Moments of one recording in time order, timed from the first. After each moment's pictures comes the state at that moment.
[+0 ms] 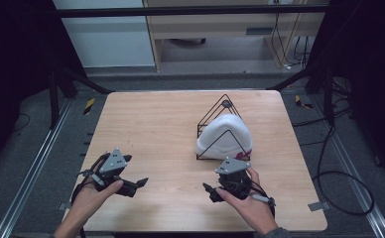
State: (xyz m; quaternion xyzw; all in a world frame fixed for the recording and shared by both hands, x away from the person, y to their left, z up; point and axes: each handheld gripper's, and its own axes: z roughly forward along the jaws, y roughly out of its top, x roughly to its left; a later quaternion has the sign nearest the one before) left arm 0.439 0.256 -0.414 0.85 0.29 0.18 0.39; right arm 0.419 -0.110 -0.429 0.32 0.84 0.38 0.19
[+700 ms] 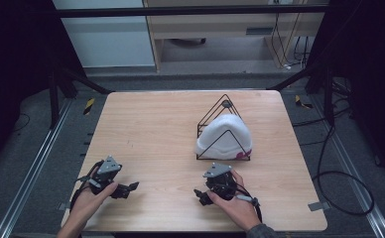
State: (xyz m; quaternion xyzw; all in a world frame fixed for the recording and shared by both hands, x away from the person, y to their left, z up) left arm 0.453 0.292 -0.473 0.85 0.36 0.16 0.36; right arm 0.438 -0.080 -0.483 0.33 0.86 0.36 0.15
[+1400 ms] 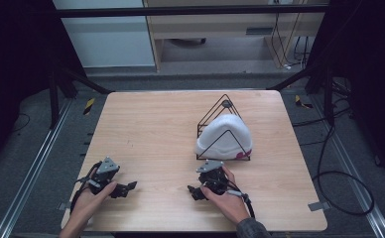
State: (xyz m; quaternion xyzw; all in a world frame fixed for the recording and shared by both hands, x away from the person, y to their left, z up) left arm 0.461 0.299 -0.490 0.84 0.39 0.16 0.35; right arm 0.459 -0.063 -0.501 0.36 0.85 0.36 0.14
